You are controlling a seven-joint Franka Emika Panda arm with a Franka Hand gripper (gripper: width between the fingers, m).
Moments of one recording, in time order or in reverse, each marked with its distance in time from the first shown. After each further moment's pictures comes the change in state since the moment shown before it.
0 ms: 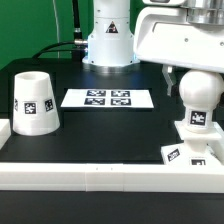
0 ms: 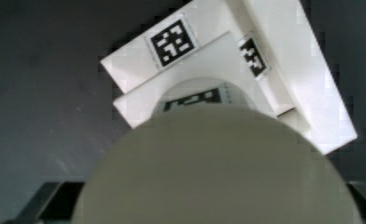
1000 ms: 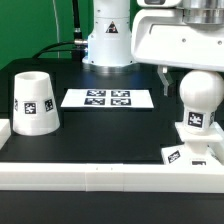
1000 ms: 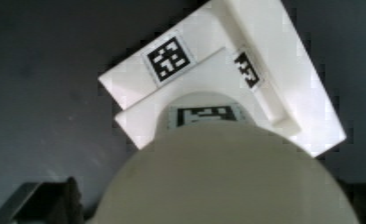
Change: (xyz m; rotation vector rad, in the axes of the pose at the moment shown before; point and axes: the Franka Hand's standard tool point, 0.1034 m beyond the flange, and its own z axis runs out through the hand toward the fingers) arm -0.002 -0.003 -0.002 0.034 -0.030 -0.209
